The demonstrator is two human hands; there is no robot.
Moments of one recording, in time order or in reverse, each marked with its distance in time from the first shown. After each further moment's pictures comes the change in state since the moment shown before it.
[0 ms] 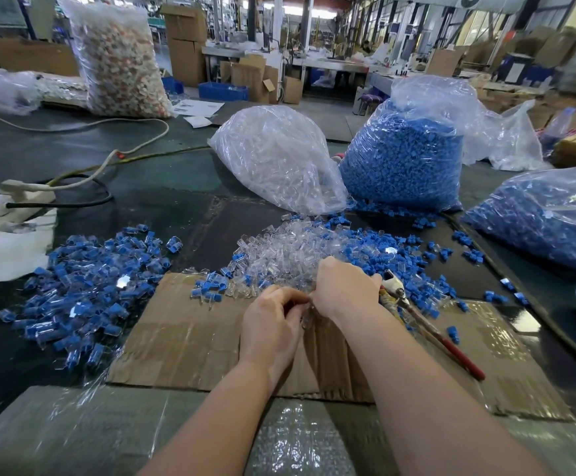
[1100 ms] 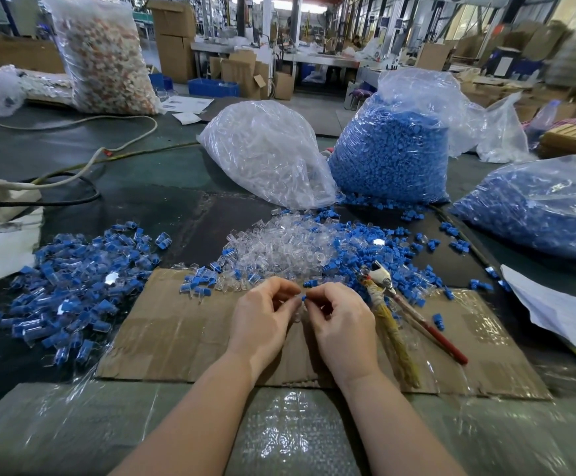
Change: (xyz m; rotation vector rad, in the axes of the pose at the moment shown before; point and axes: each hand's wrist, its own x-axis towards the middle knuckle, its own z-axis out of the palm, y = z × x) left_hand -0.003 0.000 -0.002 -0.235 -0.124 -0.088; right_hand -0.052 0.034 0.052 0.600 0.546 -0.307
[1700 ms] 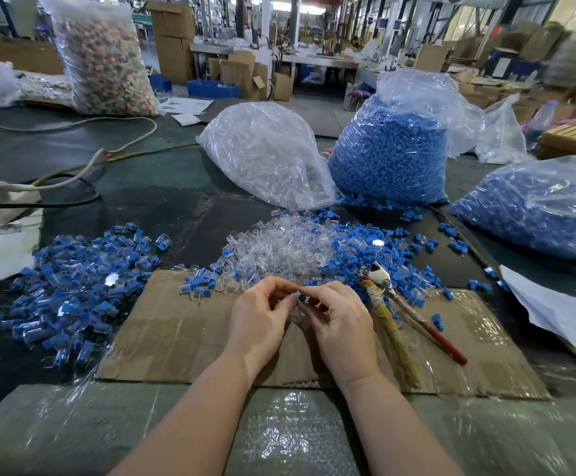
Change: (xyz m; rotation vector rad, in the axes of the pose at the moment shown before) left_hand -0.004 0.008 -0.003 -0.051 0.000 -0.018; right_hand -0.002 -0.002 -0.006 0.044 -0.012 -0.088
